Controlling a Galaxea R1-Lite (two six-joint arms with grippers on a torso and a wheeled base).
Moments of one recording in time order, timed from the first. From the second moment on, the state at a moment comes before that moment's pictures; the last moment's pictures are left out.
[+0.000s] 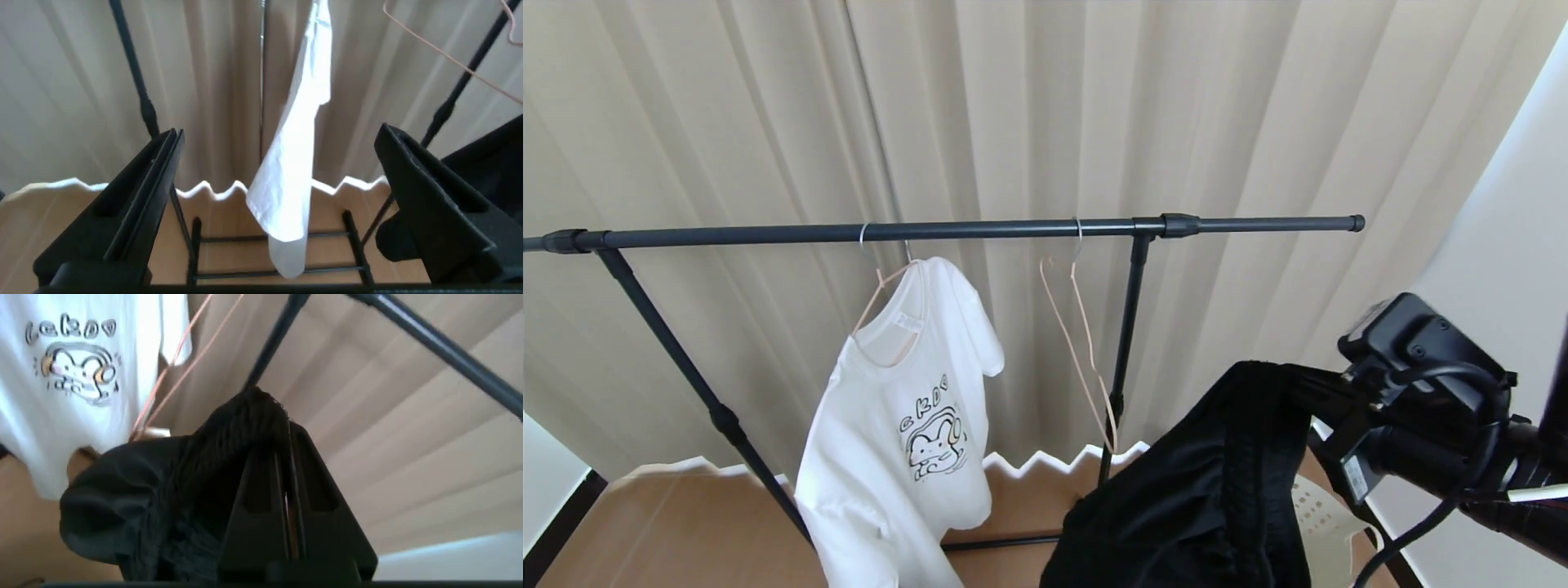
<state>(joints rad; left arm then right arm) -0.03 0.07 0.00 -0.01 0.01 0.04 0.65 1.34 -0.55 -0.45 -0.28 -0.37</state>
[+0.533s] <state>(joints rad) -0.10 0.61 -0.19 -0.05 -0.10 -0.04 0.76 1.38 -1.09 0.40 0.04 0.05</state>
